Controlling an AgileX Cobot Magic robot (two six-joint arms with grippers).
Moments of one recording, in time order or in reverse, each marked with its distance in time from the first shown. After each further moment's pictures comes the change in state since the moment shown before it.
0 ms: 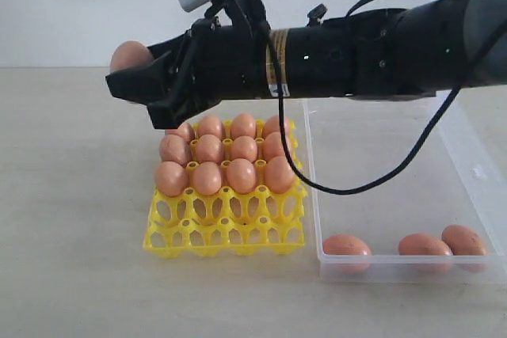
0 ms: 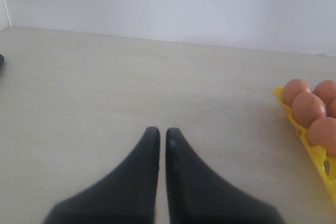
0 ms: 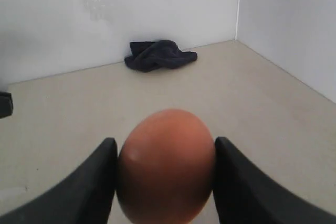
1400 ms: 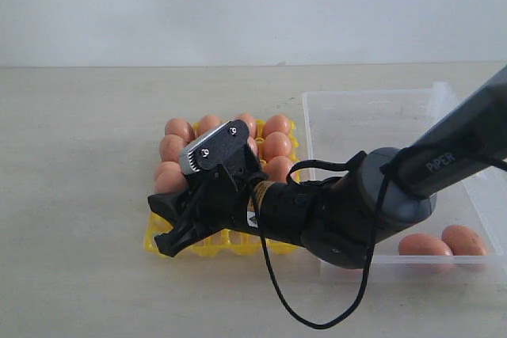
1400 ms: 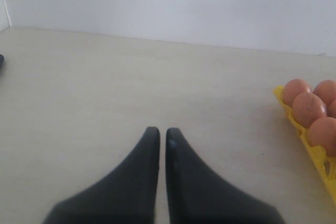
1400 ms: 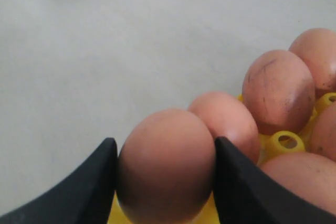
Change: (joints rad) left arm 0.000 0.000 0.000 0.000 0.000 0.000; right arm 0.160 0.289 0.252 0.778 -0.041 -0.643
